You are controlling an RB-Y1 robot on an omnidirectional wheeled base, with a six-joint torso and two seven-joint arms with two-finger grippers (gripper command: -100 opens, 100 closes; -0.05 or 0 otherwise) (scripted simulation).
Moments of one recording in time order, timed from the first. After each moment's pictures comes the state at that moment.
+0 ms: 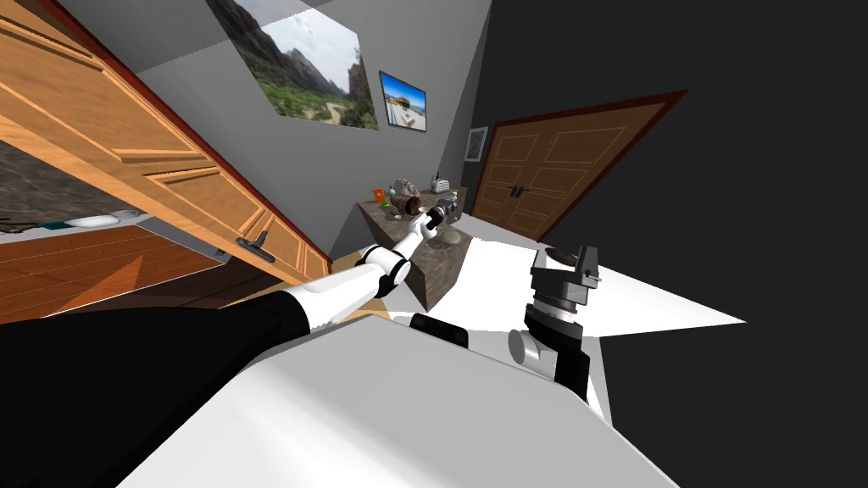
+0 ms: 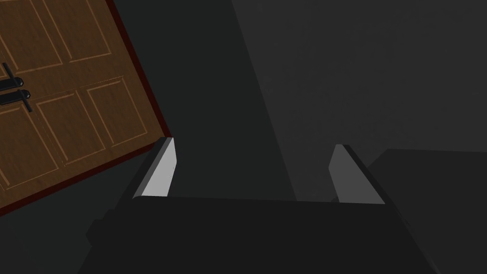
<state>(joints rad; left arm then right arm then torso) -0.99 0.13 0.04 -0.74 -0.83 -0.23 -0.48 0.48 -0.03 0.06 -2.24 -0.06 -0.48 -0.08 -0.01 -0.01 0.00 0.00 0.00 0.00</state>
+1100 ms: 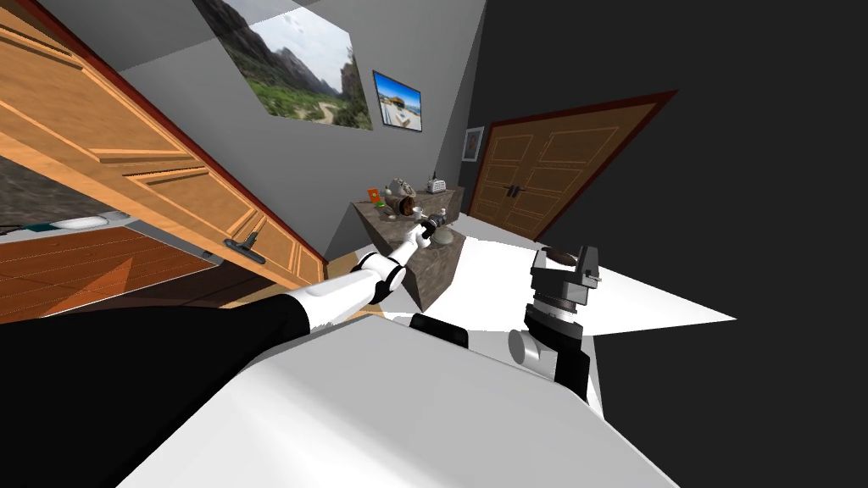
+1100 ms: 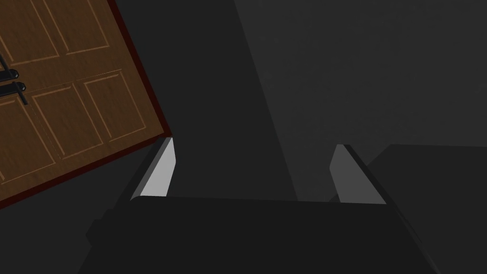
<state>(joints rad) -0.88 0.16 0.01 -0.69 -0.81 -0.14 -0.47 0.48 -0.03 0.06 -2.24 -0.06 -0.48 -0.08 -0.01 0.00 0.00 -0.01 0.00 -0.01</state>
